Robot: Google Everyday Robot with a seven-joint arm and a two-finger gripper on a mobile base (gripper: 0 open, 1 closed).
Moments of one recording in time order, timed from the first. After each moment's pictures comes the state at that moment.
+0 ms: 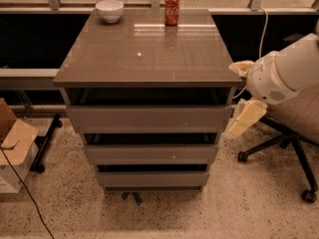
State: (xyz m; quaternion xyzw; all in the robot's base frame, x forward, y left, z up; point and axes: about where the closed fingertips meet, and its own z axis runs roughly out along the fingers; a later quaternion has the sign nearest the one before) arm 0.519 -0.186 0.879 -0.61 0.73 0.05 0.31
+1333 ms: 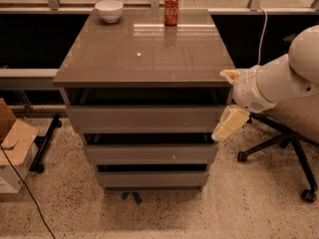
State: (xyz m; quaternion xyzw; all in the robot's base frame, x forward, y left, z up) arm 0.548 -0.171 0.836 -0.61 0.72 0.03 0.33
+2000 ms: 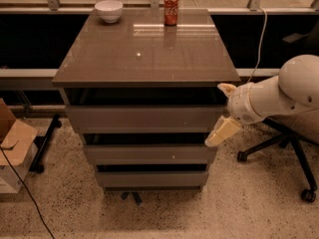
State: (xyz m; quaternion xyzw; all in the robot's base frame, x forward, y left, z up) arm 0.568 -0.170 0.784 -0.58 0.73 0.06 0.36
